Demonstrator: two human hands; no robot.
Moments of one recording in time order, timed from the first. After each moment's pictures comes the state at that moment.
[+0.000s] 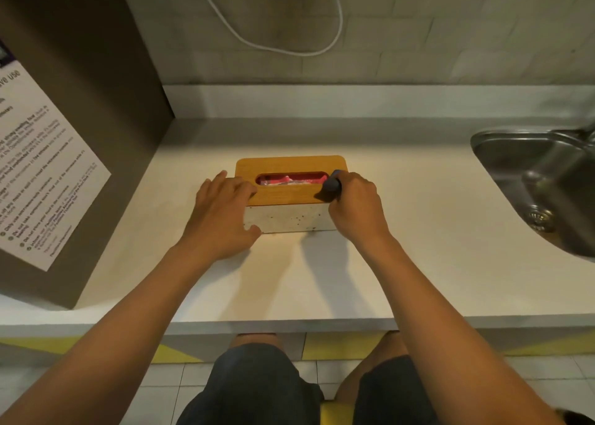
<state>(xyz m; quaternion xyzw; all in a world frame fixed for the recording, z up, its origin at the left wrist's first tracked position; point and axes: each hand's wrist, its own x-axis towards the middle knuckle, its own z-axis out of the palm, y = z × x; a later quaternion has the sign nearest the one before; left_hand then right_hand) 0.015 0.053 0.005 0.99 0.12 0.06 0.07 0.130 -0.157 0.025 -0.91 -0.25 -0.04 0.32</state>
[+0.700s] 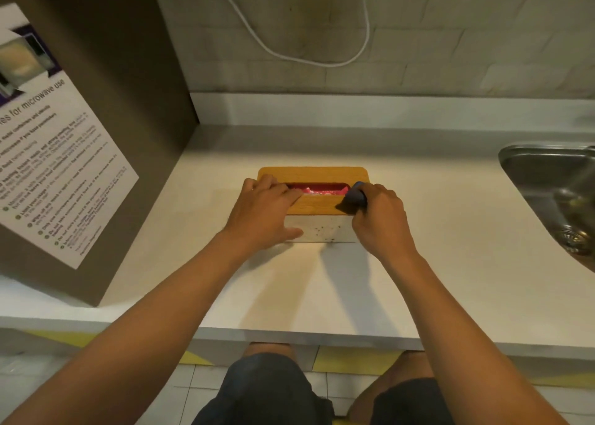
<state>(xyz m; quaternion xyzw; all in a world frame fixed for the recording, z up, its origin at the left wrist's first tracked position) 0.050 0.044 0.015 1.00 0.04 0.06 -0.02 0.136 -0.161 0.021 -0.90 -0.28 -0.07 0.32</state>
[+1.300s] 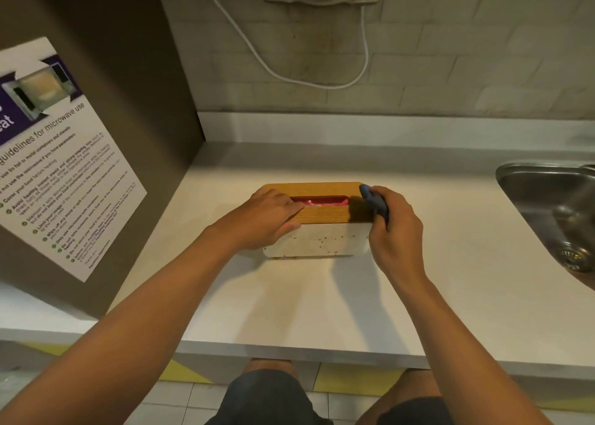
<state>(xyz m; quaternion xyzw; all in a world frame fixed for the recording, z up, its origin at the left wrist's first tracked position) 0.057 0.066 0.036 1.00 -0.06 -0.02 0.01 0.133 -0.175 0.020 -0.83 -0.24 -0.12 0.49</state>
